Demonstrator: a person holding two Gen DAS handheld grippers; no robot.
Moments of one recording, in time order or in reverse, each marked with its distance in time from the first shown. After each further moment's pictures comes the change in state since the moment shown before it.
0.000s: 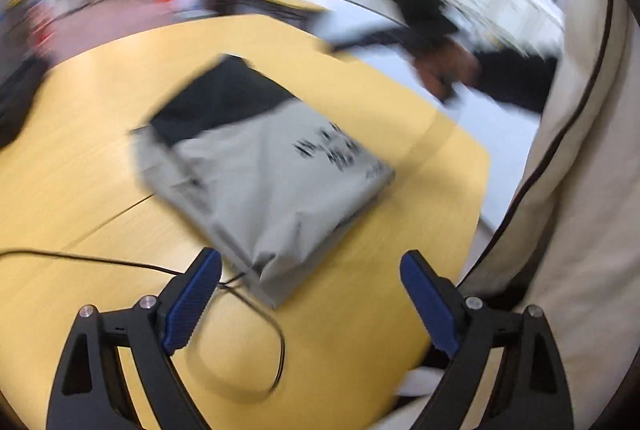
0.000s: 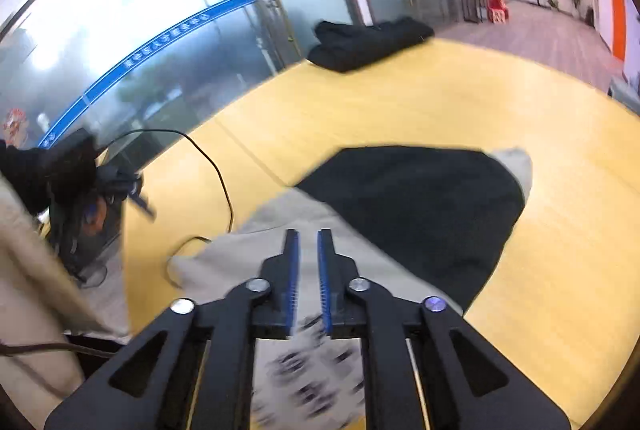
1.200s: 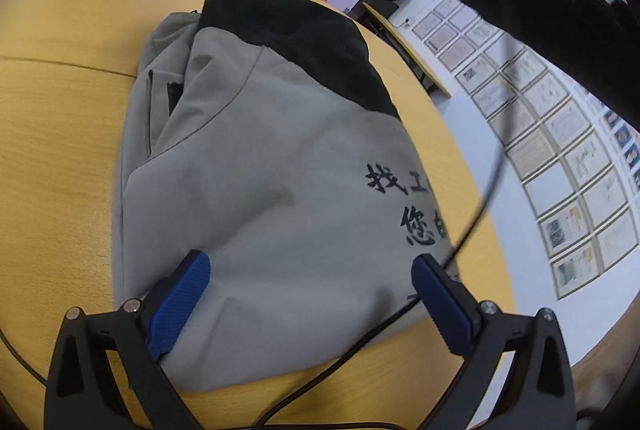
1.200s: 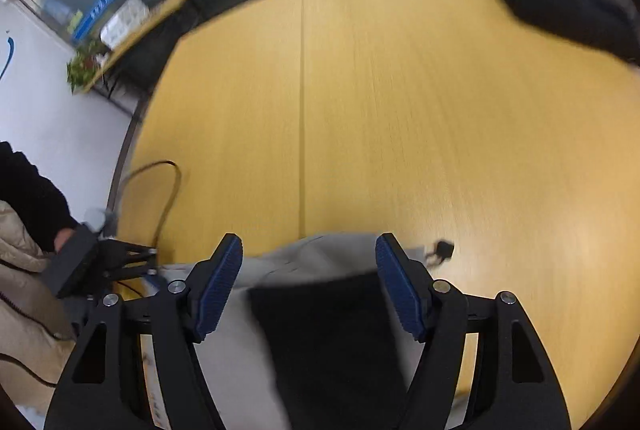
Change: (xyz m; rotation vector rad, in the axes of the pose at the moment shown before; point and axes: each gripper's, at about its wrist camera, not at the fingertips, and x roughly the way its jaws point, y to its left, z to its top) left arm 0.203 0.040 -0.009 -0.584 -0.172 0.027; right arm 0.258 -0.031 0.145 -0.447 0.654 0.412
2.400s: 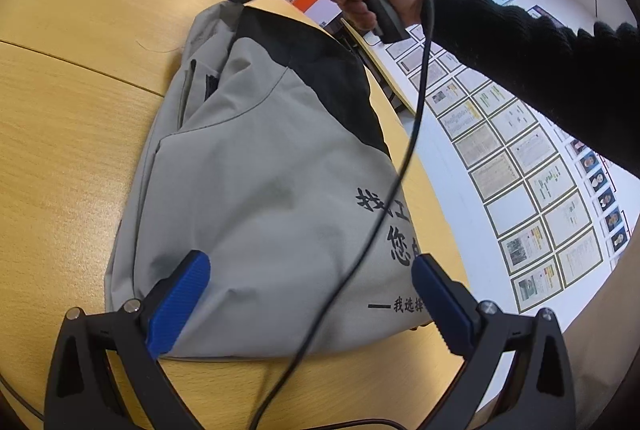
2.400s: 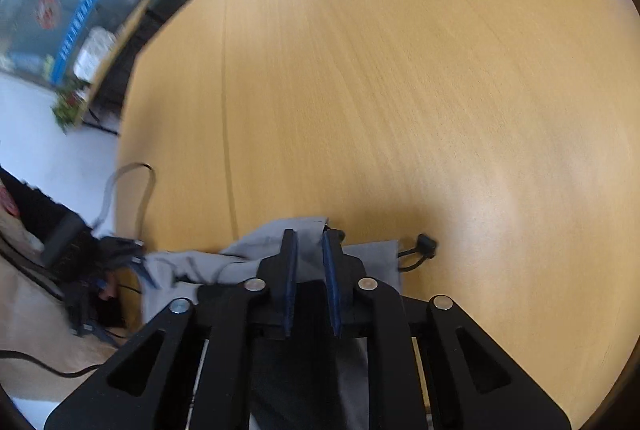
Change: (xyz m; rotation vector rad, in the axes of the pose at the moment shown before) left arm 0.002 0.033 0.016 -0.020 -0.035 -0.133; right arm -0.037 -0.078 -0.057 0.244 0.040 0.056
